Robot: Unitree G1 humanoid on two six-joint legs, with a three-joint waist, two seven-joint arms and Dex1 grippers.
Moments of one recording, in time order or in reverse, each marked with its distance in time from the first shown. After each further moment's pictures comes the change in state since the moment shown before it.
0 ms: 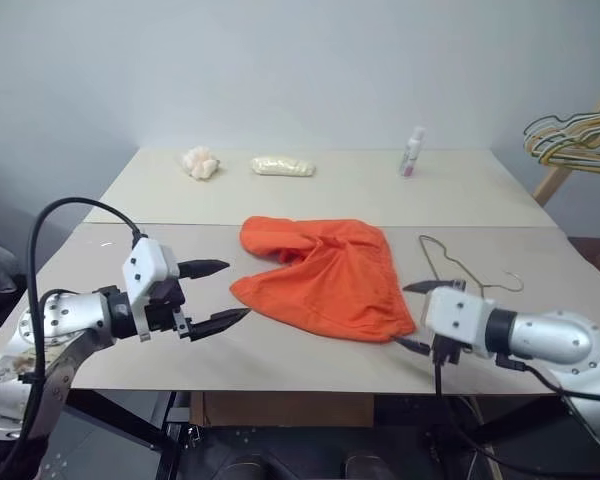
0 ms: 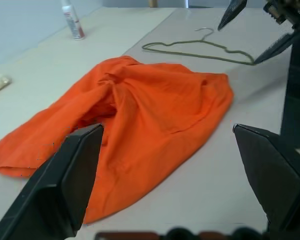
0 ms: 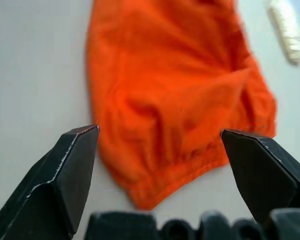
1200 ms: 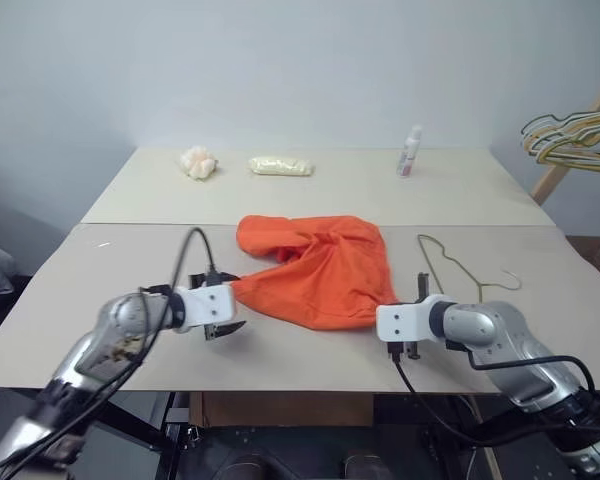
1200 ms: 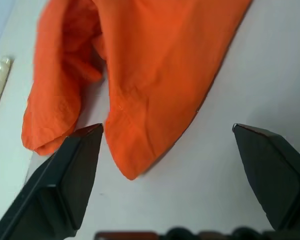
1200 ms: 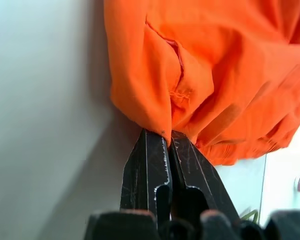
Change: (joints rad) left arm -0.294 -0.051 -0.525 0.610 0.860 -0.697 0.113; right arm -0.276 0.155 0.314 0.330 -0.464 -0.205 0.009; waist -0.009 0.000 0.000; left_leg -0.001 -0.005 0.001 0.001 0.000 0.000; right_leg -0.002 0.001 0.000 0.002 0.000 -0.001
